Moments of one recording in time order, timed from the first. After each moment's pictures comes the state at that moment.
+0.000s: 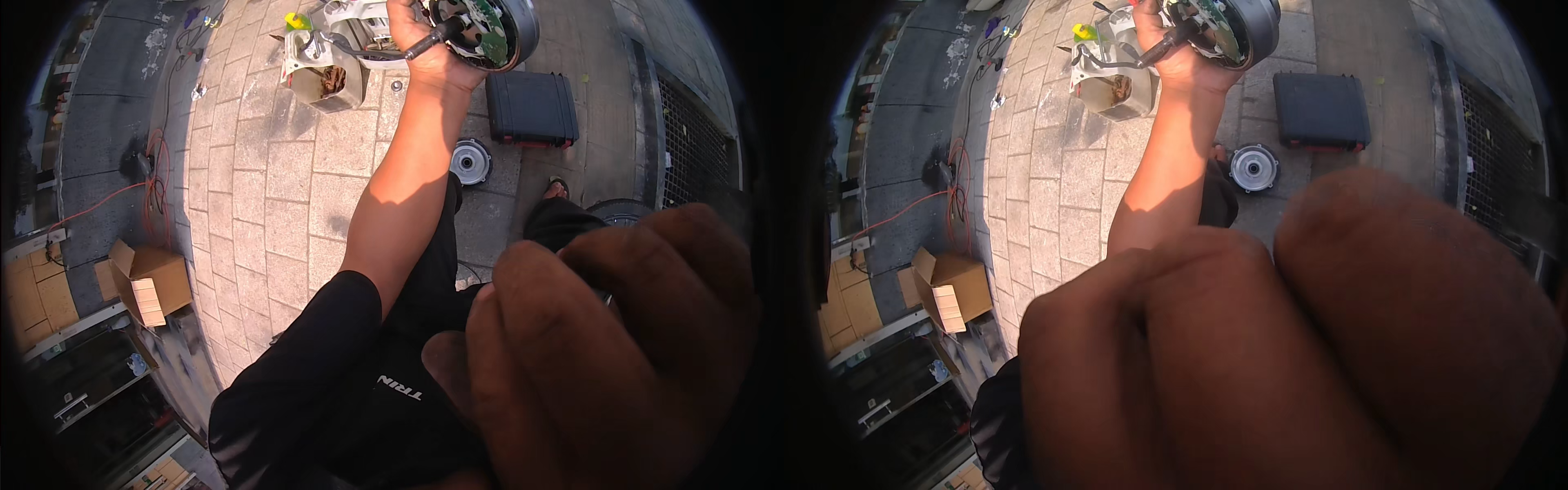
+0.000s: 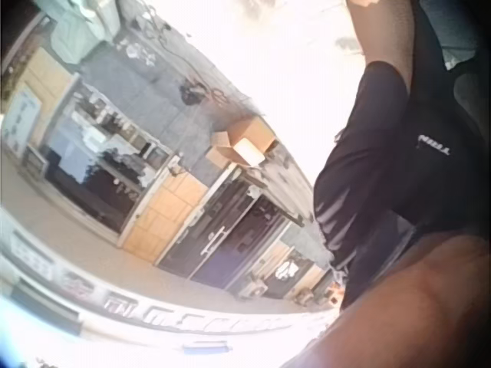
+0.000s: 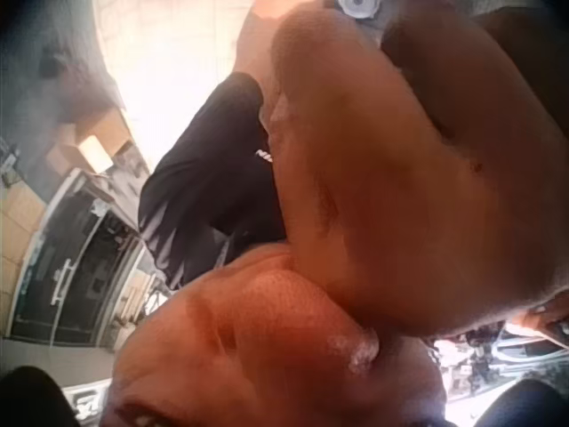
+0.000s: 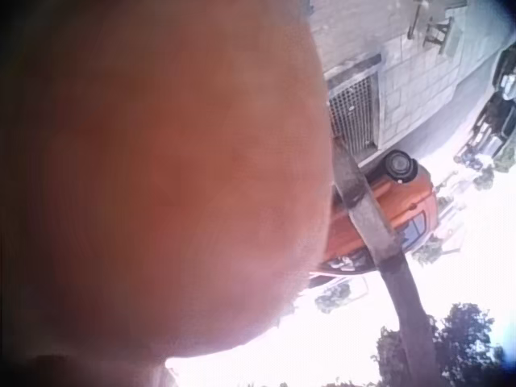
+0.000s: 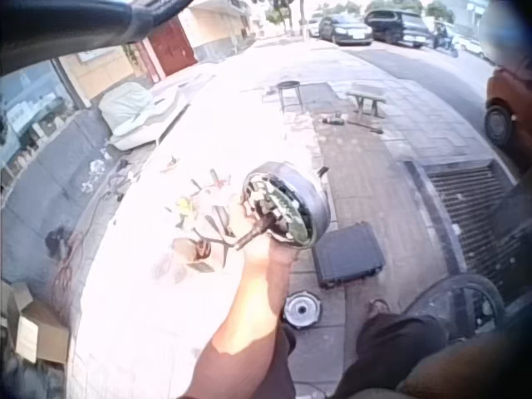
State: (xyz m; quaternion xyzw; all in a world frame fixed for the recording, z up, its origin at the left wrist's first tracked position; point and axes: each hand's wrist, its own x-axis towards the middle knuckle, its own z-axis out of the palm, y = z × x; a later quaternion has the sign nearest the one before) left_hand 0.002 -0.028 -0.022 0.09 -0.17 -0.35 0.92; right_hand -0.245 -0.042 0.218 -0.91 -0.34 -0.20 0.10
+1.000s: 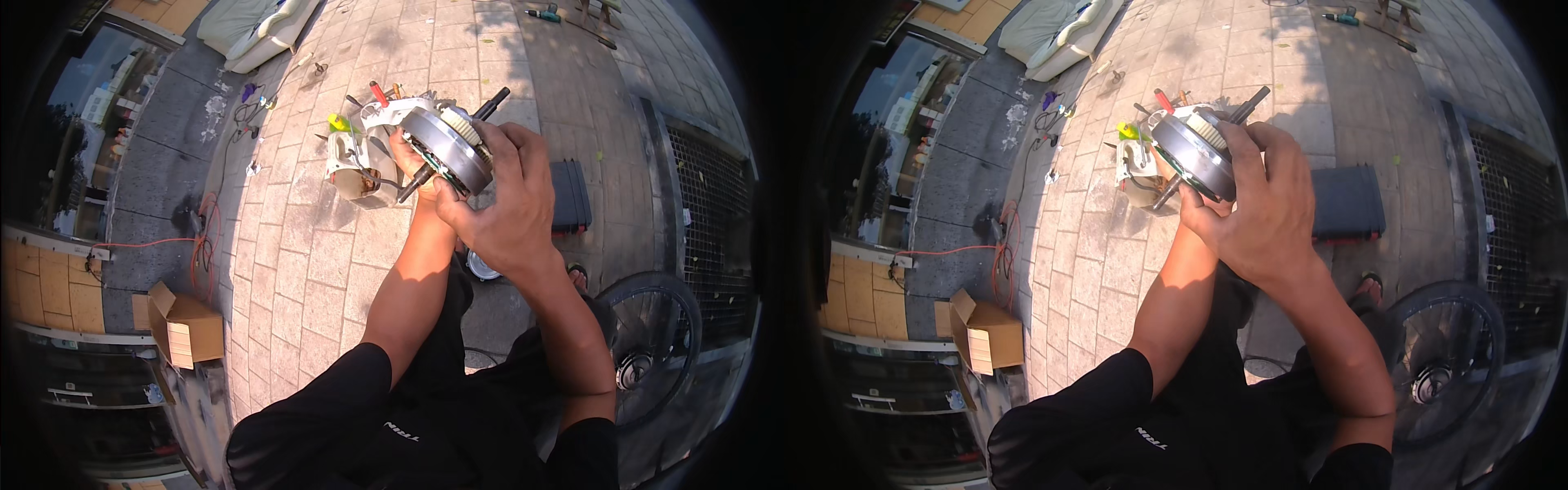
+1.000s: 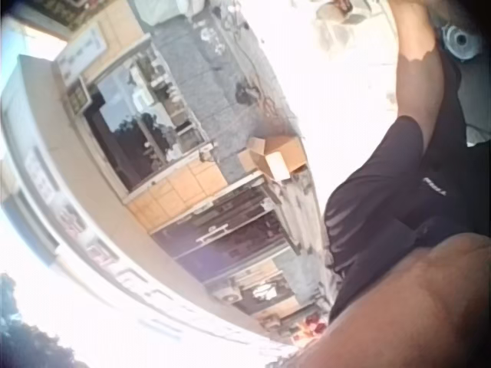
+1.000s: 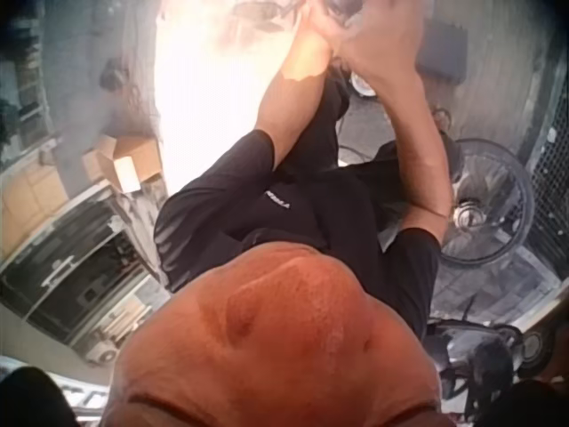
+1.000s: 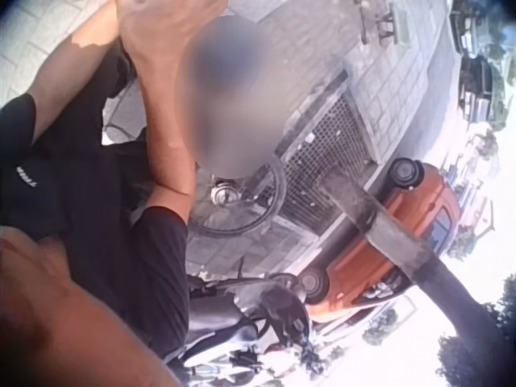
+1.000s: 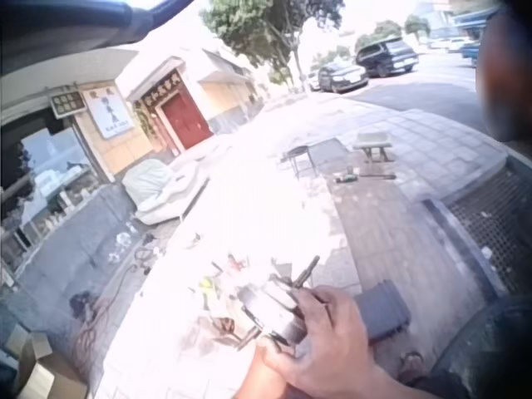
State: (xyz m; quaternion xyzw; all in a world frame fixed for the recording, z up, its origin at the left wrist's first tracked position) left_hand -0.010 -0.027 -0.010 0.15 -0.11 -0.23 0.95; right_hand -0.144 -0.093 0.046 -0.81 0.05 -0.49 0.32
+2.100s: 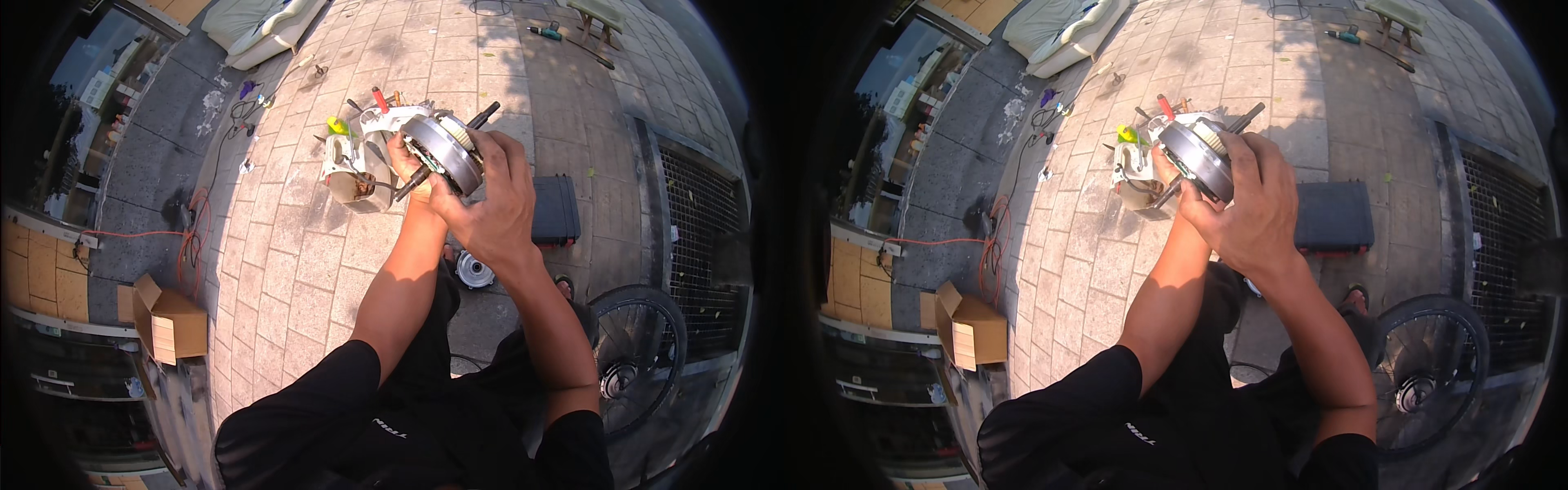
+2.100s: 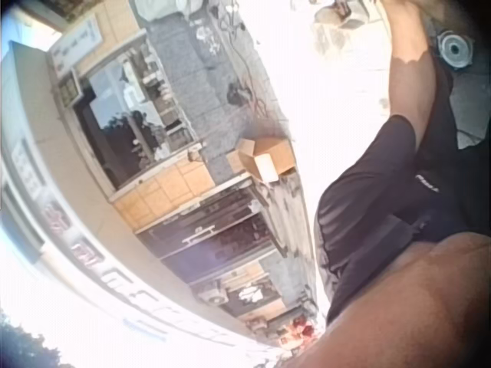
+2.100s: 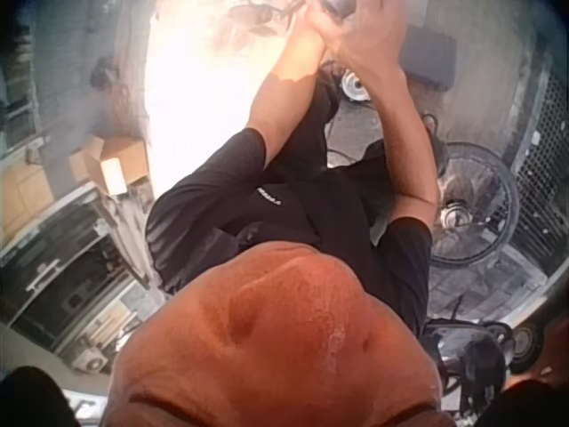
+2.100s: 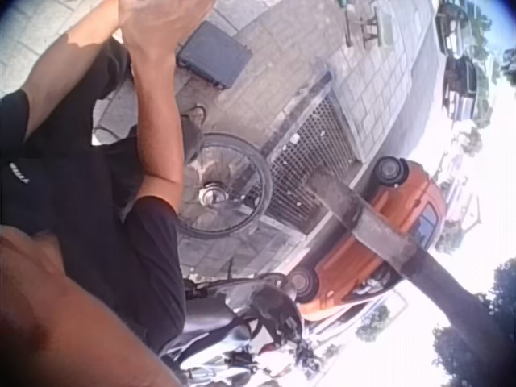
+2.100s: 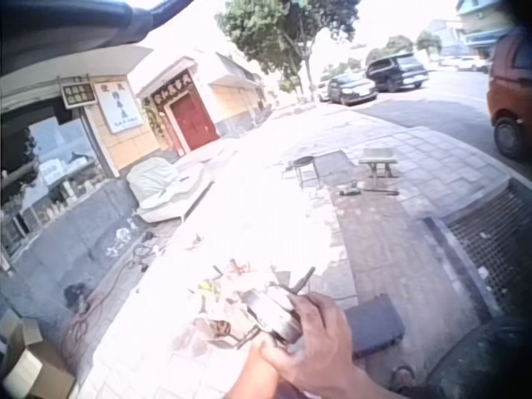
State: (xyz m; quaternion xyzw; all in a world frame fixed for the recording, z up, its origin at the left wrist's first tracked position) left_hand 0.017 -0.015 -0.035 0.10 -0.13 -0.27 0.95; right_hand -0.129 -0.085 0.037 -0.81 0.04 -0.47 0.35
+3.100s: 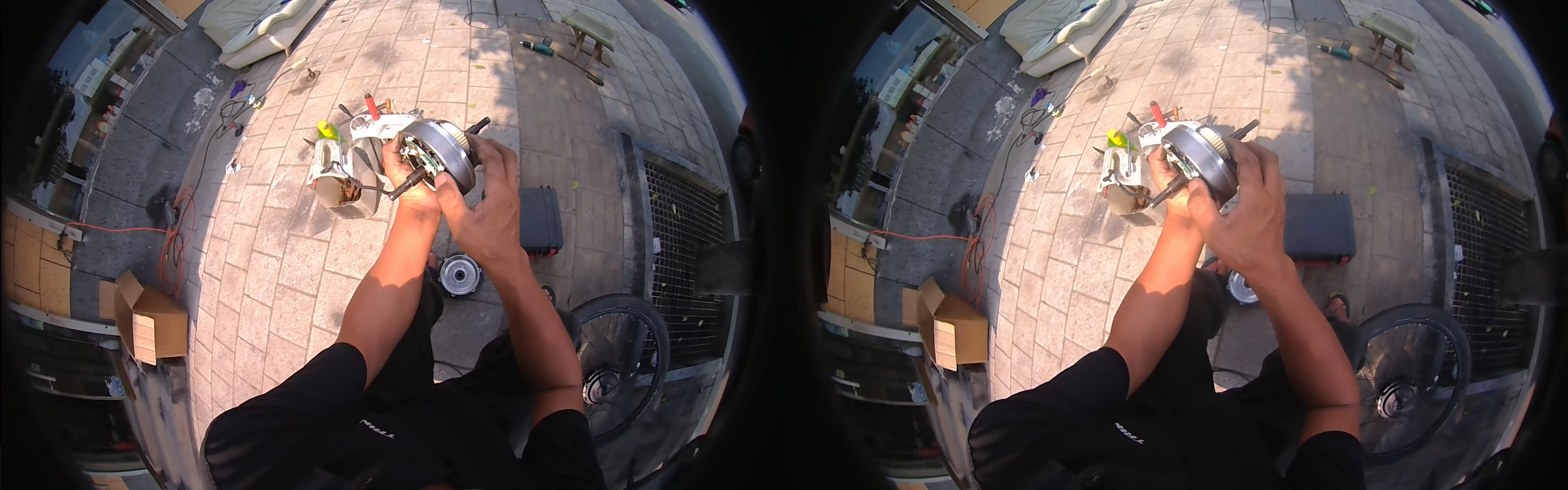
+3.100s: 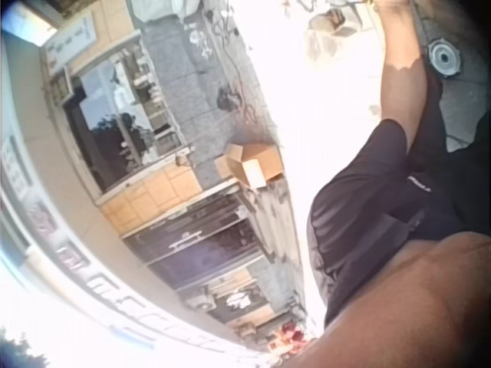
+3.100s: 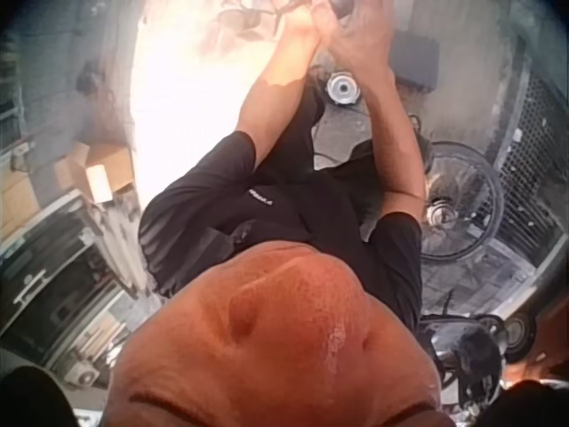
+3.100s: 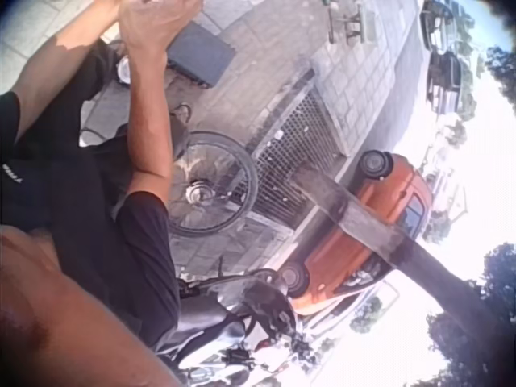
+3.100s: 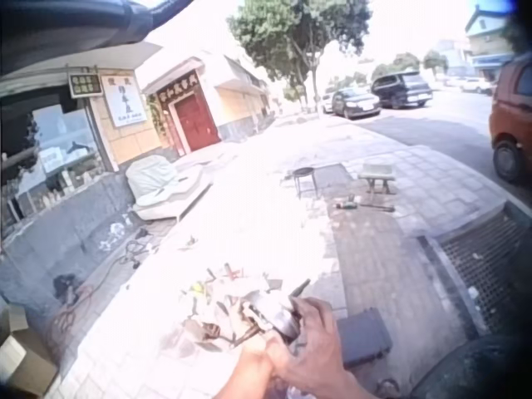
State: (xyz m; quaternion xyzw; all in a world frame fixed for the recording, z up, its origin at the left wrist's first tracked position) left_hand 0.007 -0.019 -0.019 0.17 -0.06 -0.21 0.96; right_hand -0.122 -0.092 0.029 -0.77 0.06 -0.43 0.46
